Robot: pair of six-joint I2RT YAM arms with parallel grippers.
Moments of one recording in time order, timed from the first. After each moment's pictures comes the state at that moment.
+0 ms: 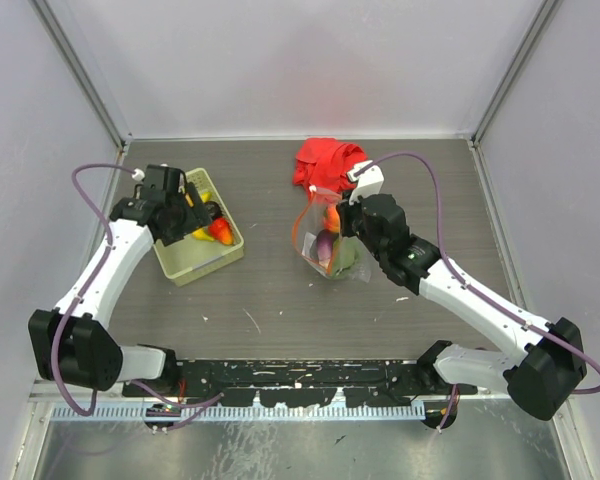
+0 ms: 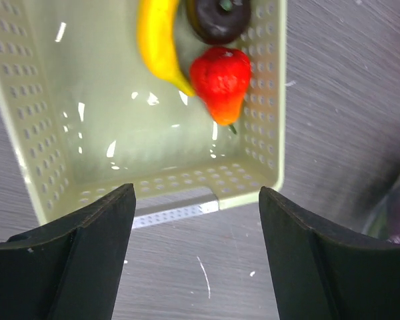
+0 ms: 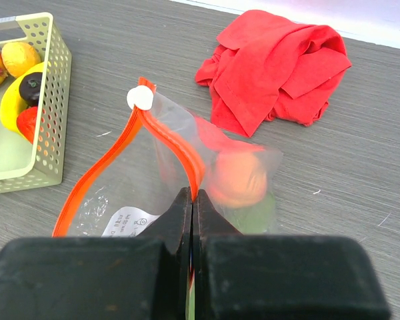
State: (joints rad) left arm -0.20 1.31 1.17 -0.78 -0.09 -0.63; right arm 0.69 1.14 0.90 -0.05 0.30 0.16
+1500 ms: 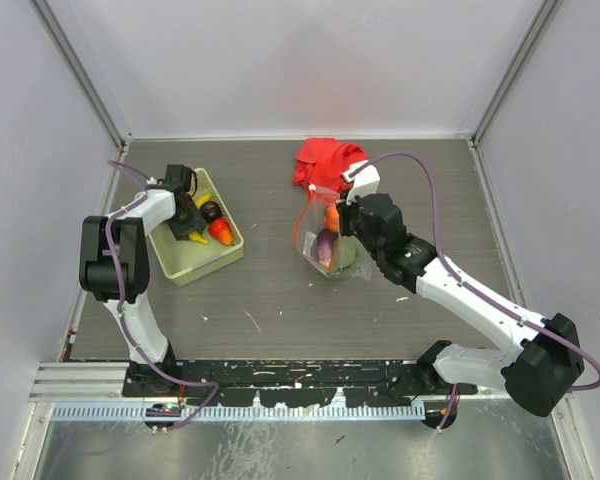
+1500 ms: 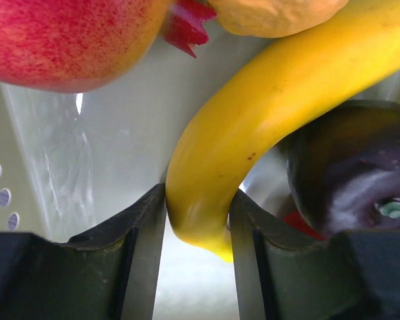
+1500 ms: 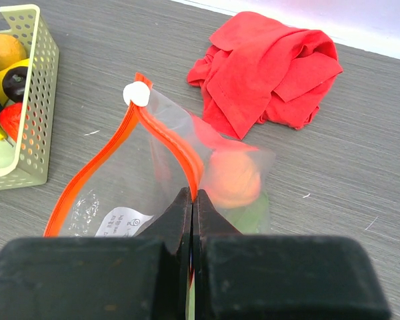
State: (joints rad) left arm -0.06 1.87 1.26 -0.55 -0.18 -0.59; right arm 0.69 1.16 0.90 -0.03 0.32 0.11
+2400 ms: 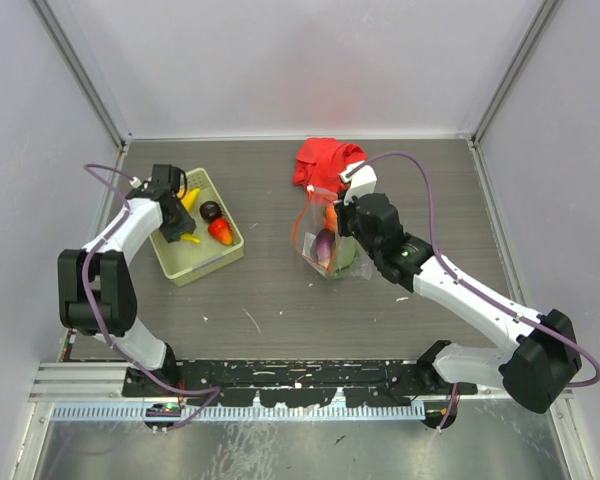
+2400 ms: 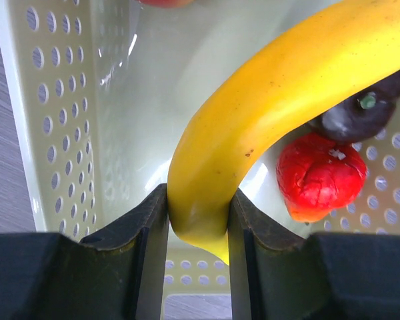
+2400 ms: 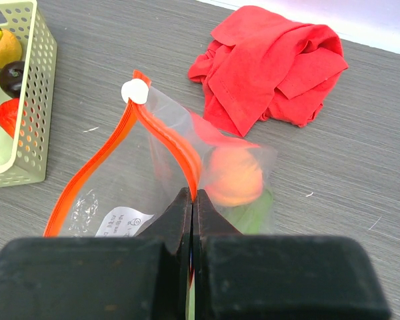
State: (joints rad) left arm -0.06 1.64 1.18 -0.66 -0.22 -0.64; right arm 0.69 1.18 0.90 -0.02 0.32 0.12
